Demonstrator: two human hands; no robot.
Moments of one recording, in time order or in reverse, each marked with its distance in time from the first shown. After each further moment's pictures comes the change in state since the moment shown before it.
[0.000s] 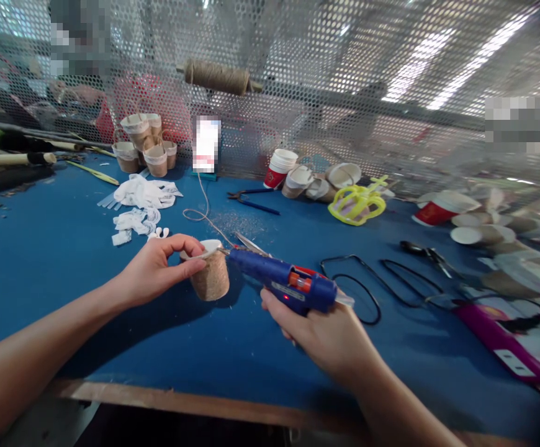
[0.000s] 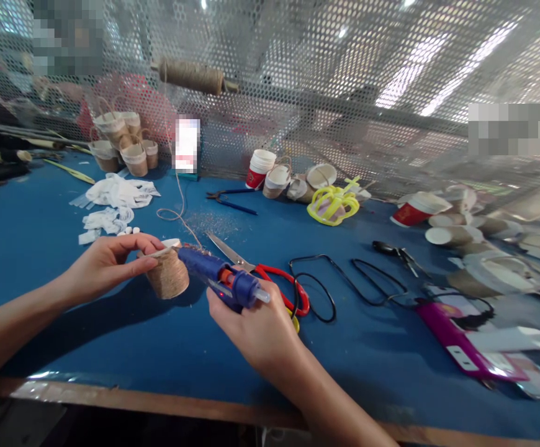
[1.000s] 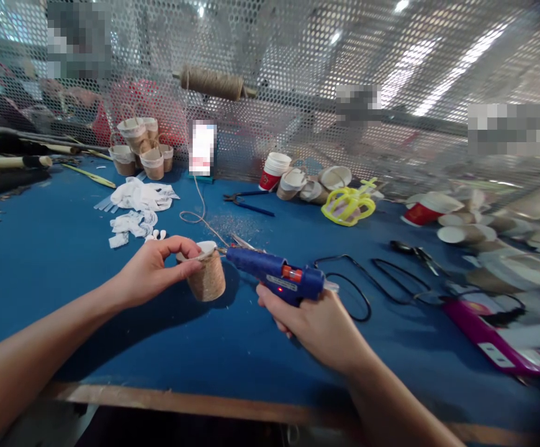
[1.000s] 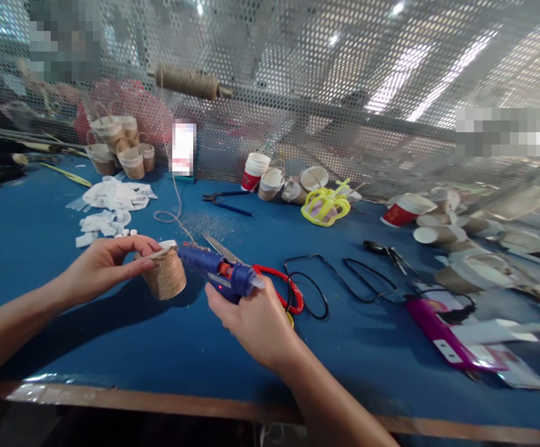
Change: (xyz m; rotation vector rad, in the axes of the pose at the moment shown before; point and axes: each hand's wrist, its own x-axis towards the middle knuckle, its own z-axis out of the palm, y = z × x) left_hand -0.001 -0.002 -0.002 0.026 -0.010 0.017; right_hand 0.005 -0.003 -0.003 0.018 -0.062 0.129
